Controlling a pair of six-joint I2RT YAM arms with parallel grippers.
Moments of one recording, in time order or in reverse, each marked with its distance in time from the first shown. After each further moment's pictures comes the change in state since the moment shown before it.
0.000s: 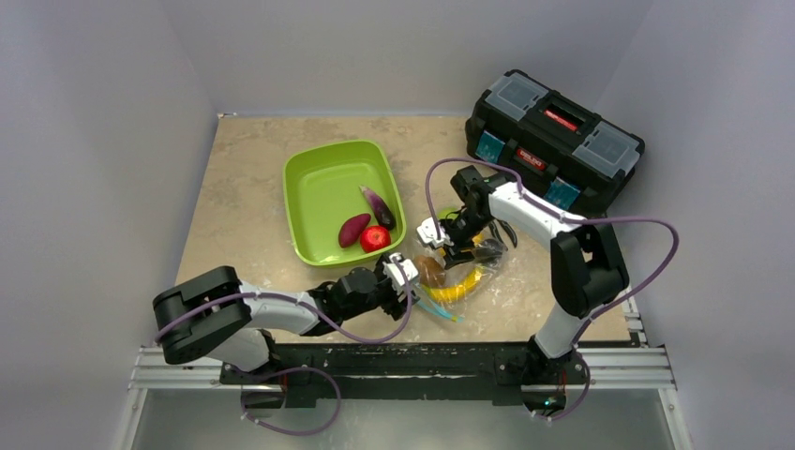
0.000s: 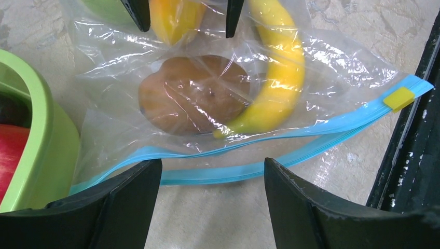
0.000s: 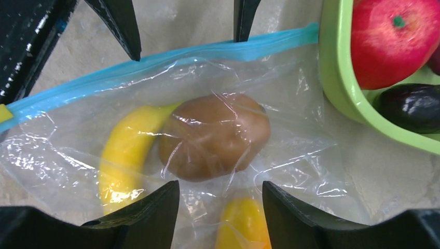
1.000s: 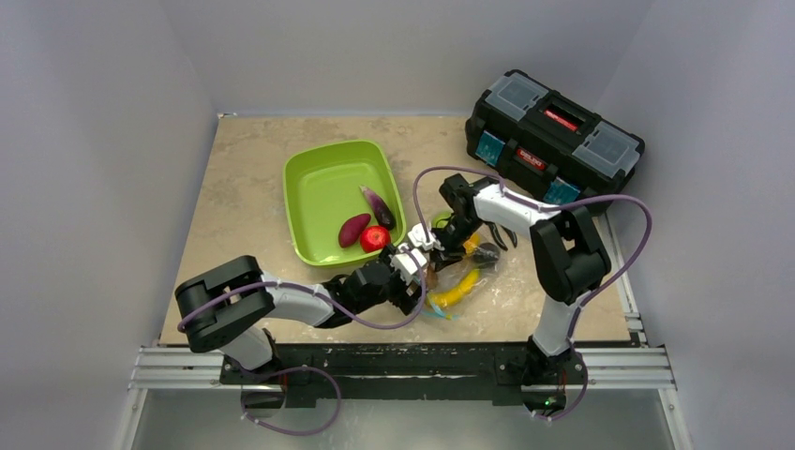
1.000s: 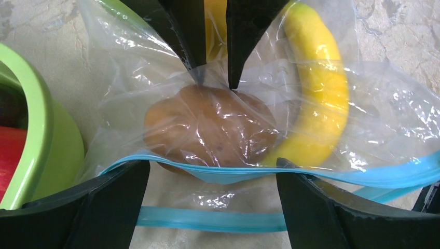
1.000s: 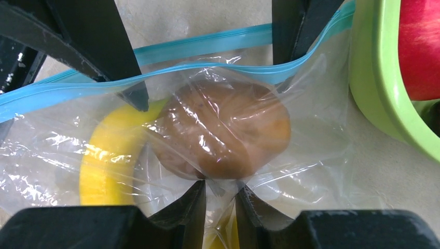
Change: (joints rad) left arm 0.021 0.134 0.099 -0.023 -0.059 -0.057; right arm 0.041 0.131 0.002 0.053 0.006 0.040
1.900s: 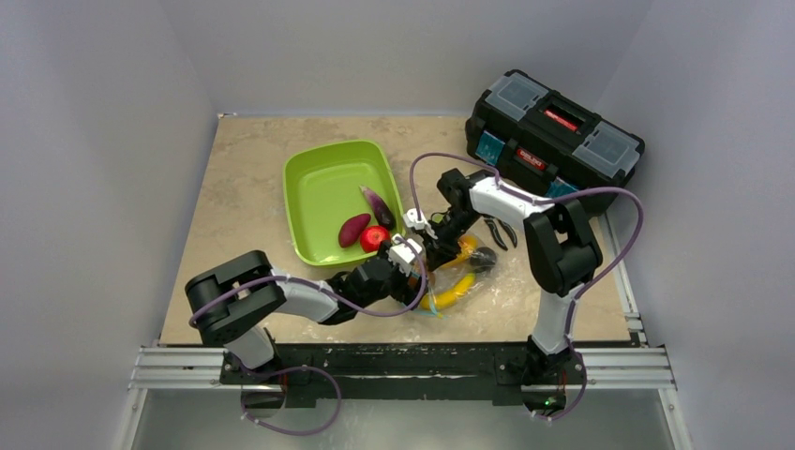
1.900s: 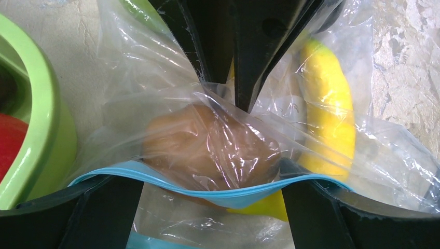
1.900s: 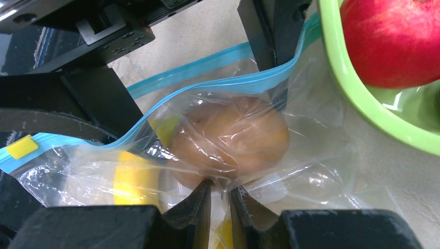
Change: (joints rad) left arm 0.031 0.058 0.013 0.054 -0.013 -0.149; right arm -0.004 0.069 0.084 -0.064 -0.122 0.229
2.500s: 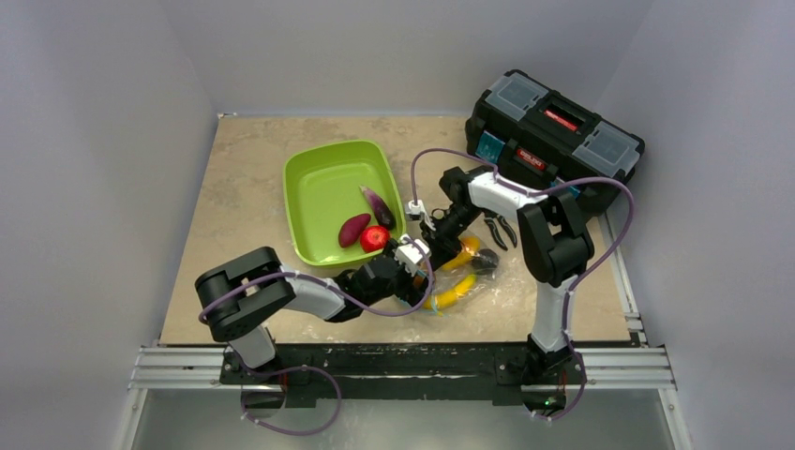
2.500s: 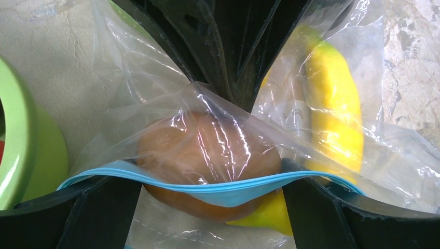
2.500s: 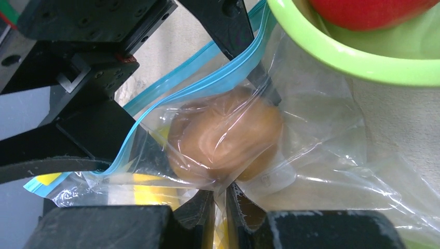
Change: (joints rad) left arm -0.003 0.055 0.045 0.000 0.010 0.048; right arm -0.034 0.087 0.060 -0.042 -0.021 0.237
